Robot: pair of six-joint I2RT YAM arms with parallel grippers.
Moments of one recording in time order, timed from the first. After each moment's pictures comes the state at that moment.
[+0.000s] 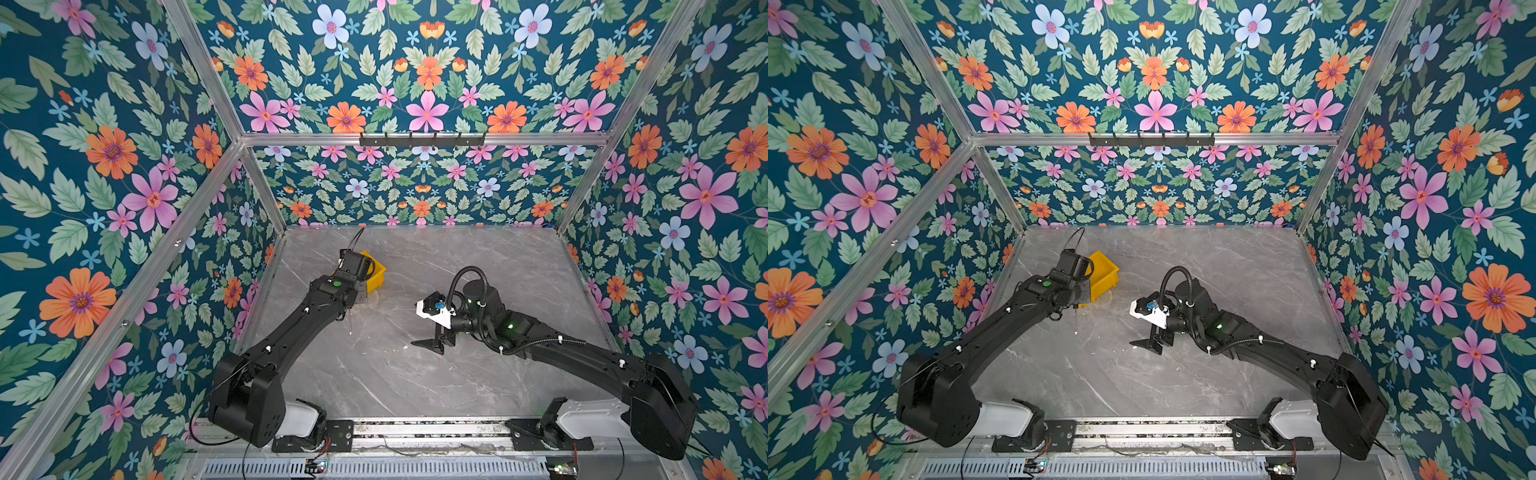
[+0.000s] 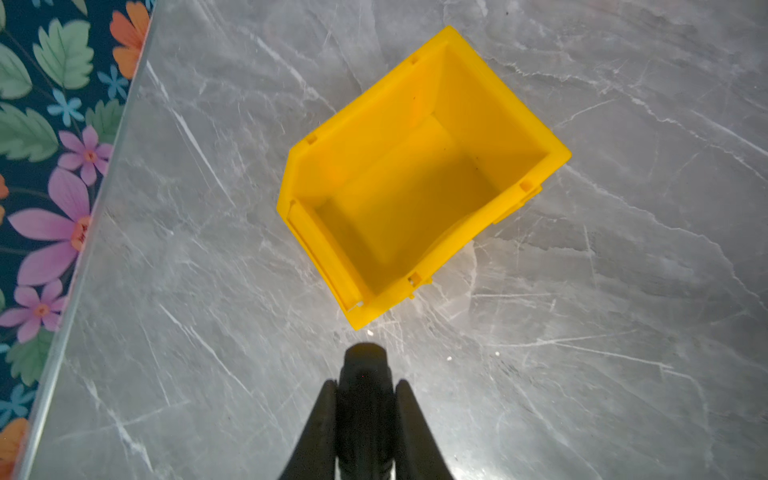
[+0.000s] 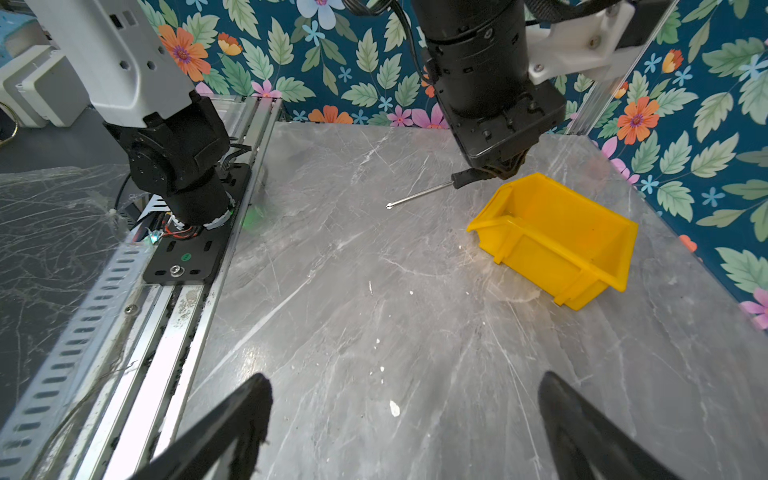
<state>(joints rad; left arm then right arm) -0.45 1.40 1.11 -0.70 -0.38 -0.36 0.79 1.30 0.84 0.02 -0.55 -0.41</state>
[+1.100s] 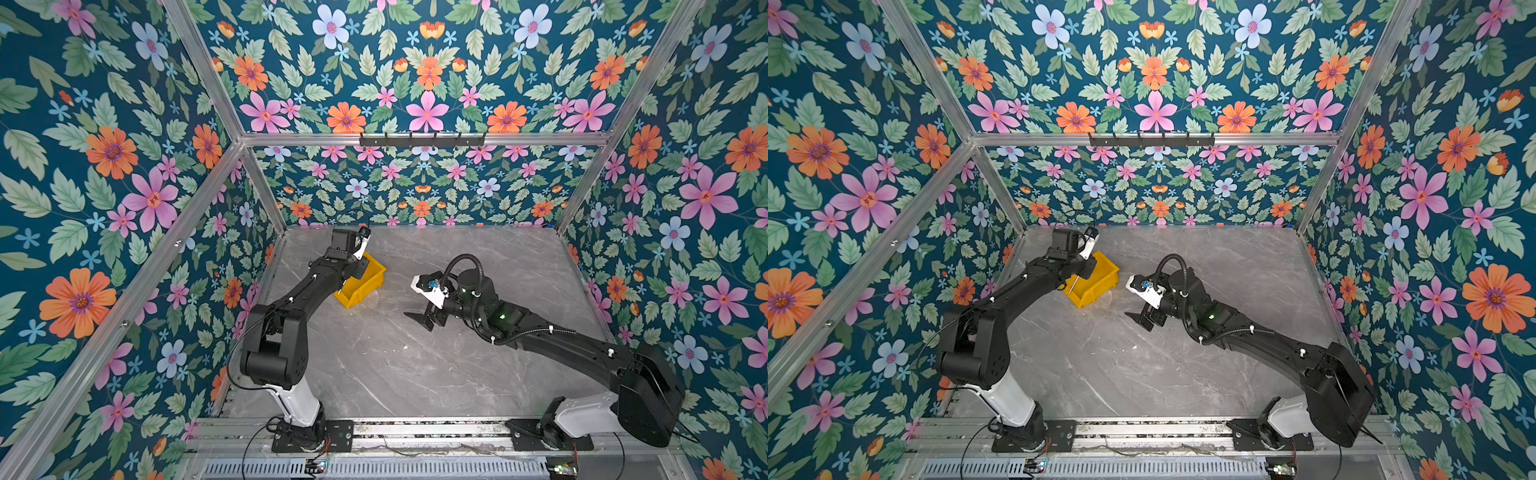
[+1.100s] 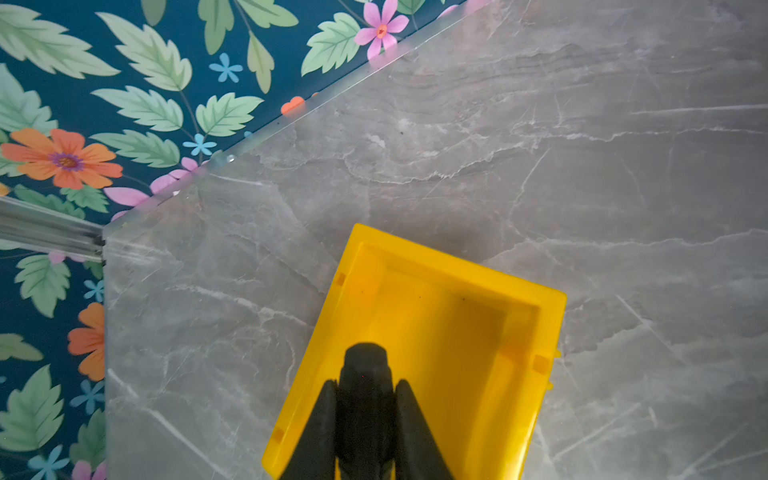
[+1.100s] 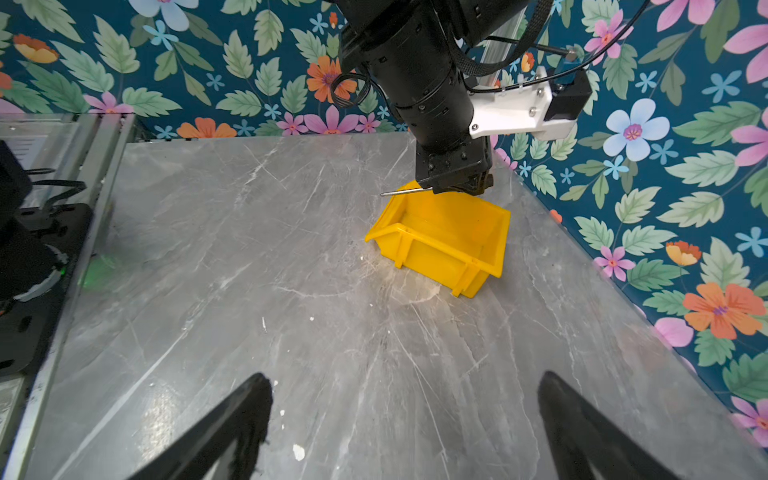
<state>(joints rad) -0.26 1.73 1.26 -0.28 -0.06 0.32 0.78 1.40 0.95 0.09 -0.28 -0.34</state>
